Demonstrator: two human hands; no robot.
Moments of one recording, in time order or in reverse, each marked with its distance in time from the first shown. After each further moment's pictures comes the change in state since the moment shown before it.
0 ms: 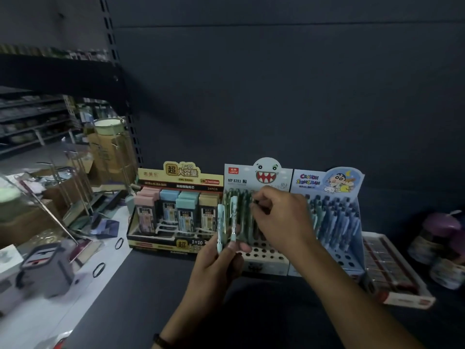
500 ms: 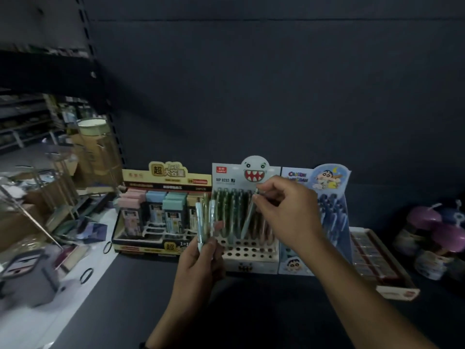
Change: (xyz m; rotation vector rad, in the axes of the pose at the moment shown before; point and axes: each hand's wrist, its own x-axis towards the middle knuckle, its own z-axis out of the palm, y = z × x) left_hand 0.002 -0.002 -0.005 -0.057 0.098 -0.059; right_hand 0.001 0.018 -0.021 0.181 0.129 0.013
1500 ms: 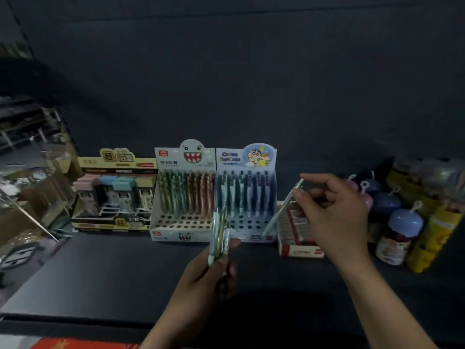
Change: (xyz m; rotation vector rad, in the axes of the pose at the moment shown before) left_hand -0.110 -0.032 0.134 0.035 -0.207 -0.220; right_hand -0.077 0.069 -0.193 0.259 0.231 0.182
